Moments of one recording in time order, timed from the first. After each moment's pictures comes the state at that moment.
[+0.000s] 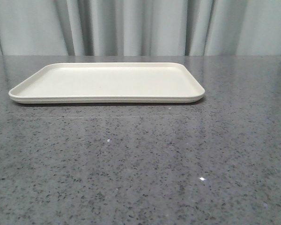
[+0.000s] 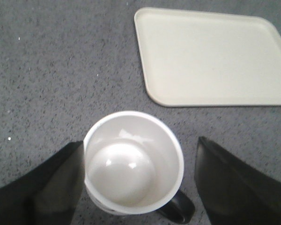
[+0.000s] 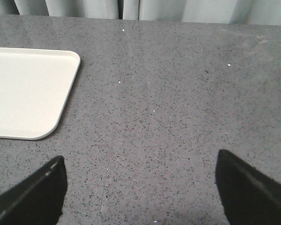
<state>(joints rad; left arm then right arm) -0.08 0.66 -0.90 -0.16 1.03 -0.13 0.09 0.54 -0.84 0.06 0.82 0.01</state>
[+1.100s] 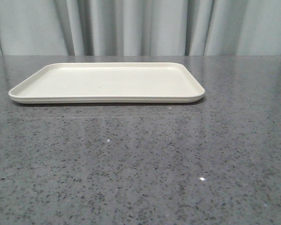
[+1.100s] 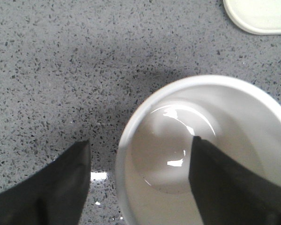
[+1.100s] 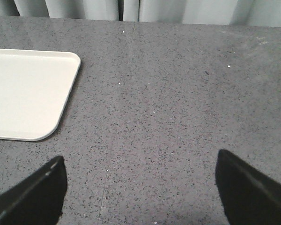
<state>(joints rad) -0.08 1.02 -0.90 -0.05 1.08 -0.13 0.09 0.54 -0.84 0.06 0.82 0.01</state>
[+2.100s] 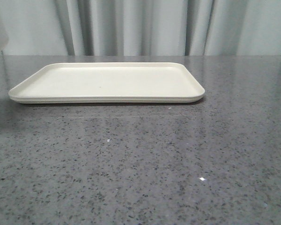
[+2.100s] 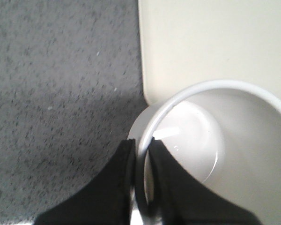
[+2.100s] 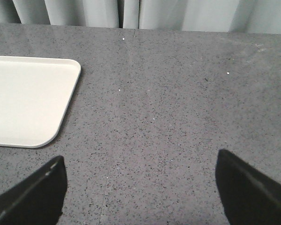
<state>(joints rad) -0.08 1.04 -1.12 -0.23 1.04 -0.13 0.09 0.54 -0.84 0.06 0.80 0.01</state>
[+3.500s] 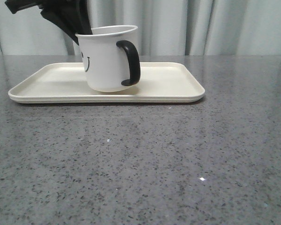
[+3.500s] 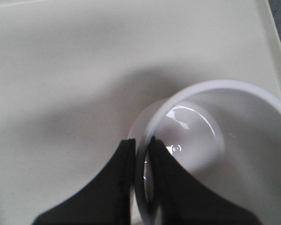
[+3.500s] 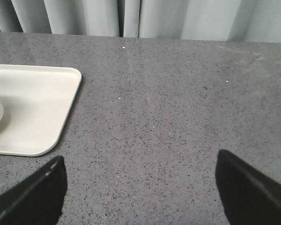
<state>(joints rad) -0.44 1.74 -1.61 -0.17 0.98 -0.25 0.09 0.54 -0.84 0.06 0.77 0.00</state>
